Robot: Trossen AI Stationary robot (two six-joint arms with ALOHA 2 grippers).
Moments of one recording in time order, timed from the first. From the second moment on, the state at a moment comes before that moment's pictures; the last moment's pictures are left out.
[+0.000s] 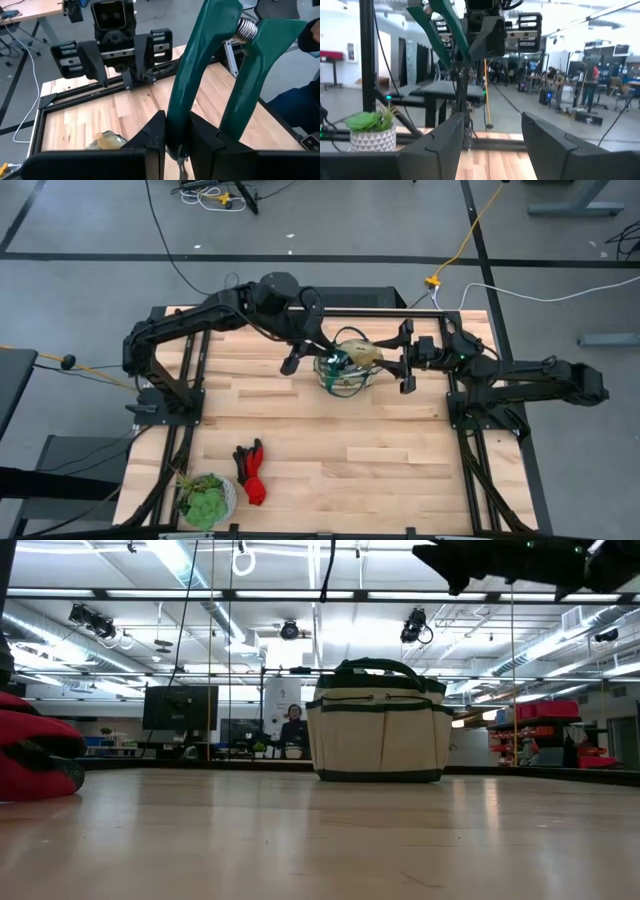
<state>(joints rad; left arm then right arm) 0.23 1.62 1.82 -0.68 0.46 0.34 -0.24 0.89 0.49 0.61 -0.24 -0.06</state>
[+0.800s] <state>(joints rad) 0.23 1.62 1.82 -0.75 0.38 0.44 -0.22 0.89 0.79 0.15 -0.29 -0.09</state>
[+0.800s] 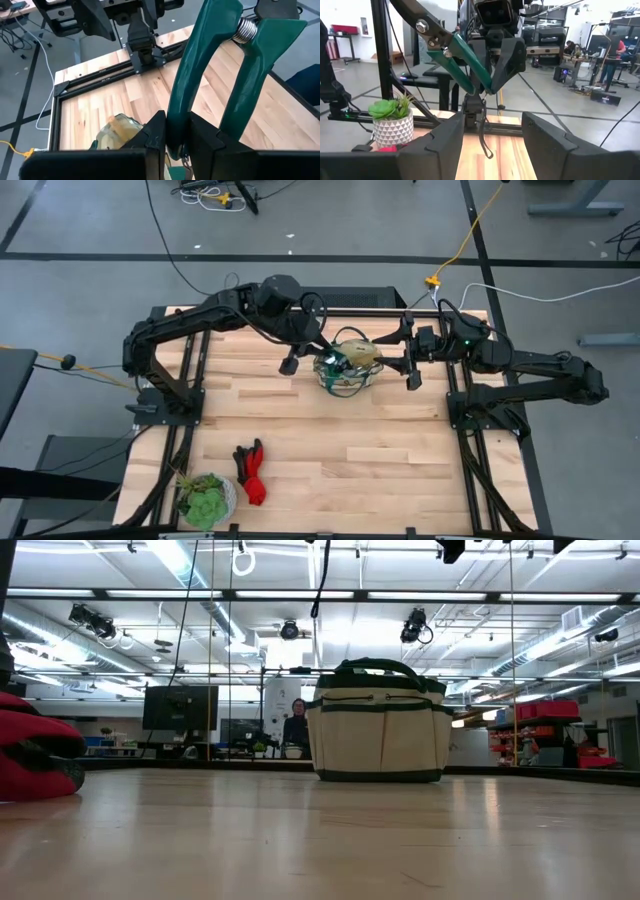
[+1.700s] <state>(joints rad) 0.23 1.62 1.82 -0.66 0.56 0.37 -0.20 1.04 0.79 0.50 -0.30 -0.15</state>
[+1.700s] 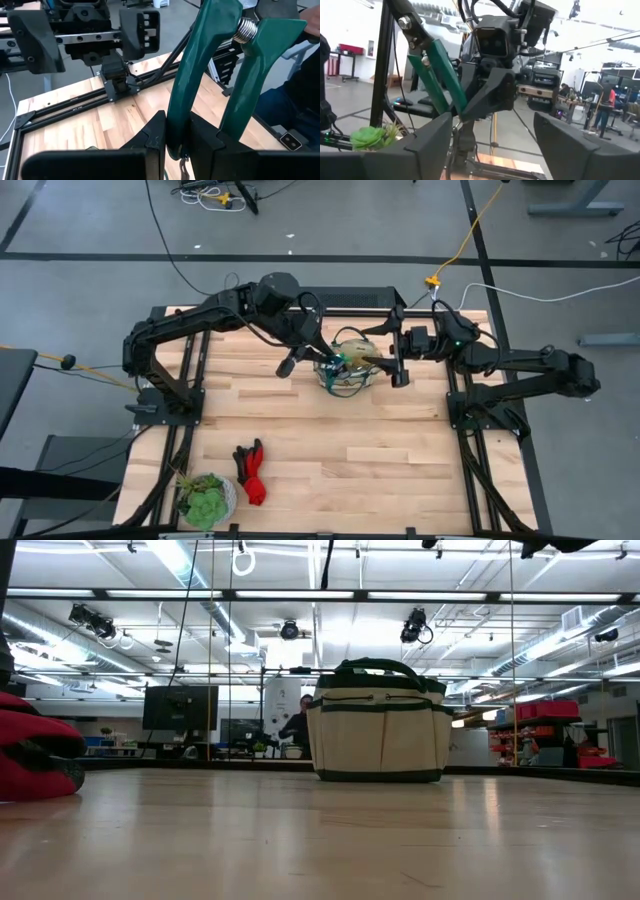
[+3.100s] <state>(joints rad) 0.23 1.62 1.82 -0.66 0.57 0.36 -0.05 1.27 1.05 0.37 -0.25 -0.42</state>
